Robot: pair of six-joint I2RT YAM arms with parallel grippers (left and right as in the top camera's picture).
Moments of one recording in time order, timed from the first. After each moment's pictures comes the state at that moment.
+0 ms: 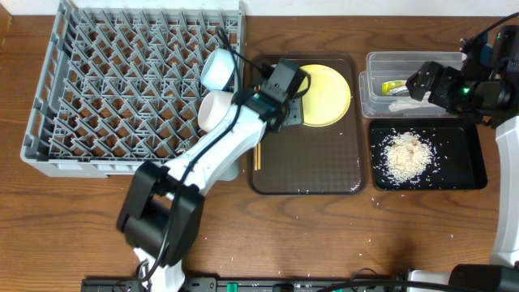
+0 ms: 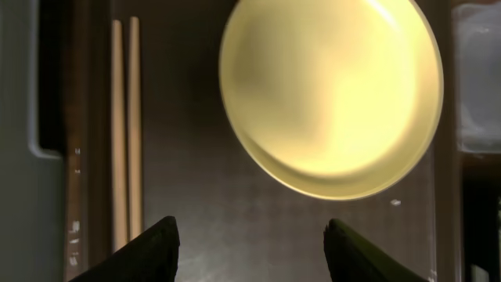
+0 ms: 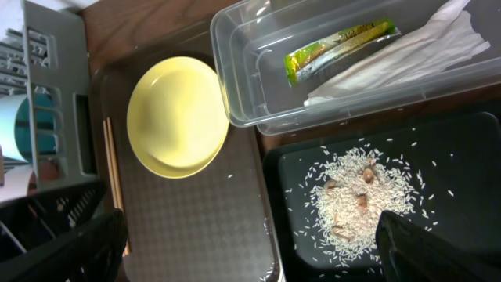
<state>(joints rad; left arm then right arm) -0.60 1.90 1.46 -0.58 -0.06 -0.61 -0.19 1.53 1.61 -1.10 -0.29 0.22</state>
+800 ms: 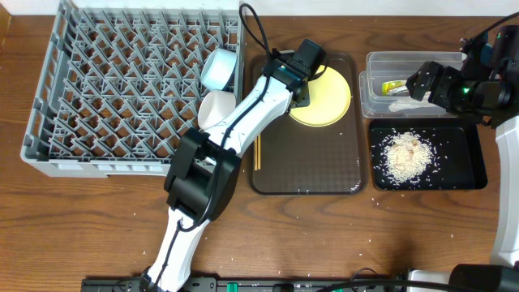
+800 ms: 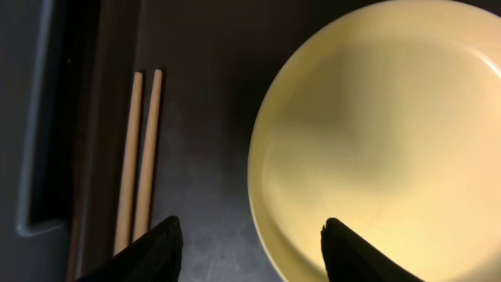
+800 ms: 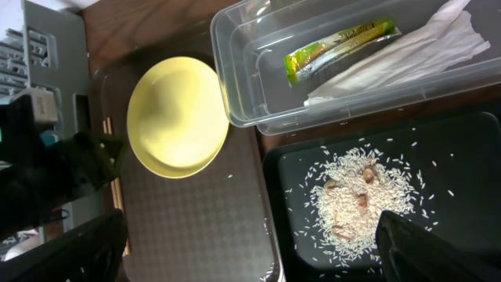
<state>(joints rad) -0.60 2.27 1.93 -0.85 -0.24 -0.68 -0.19 1.53 1.61 -1.10 -0.29 0.22</state>
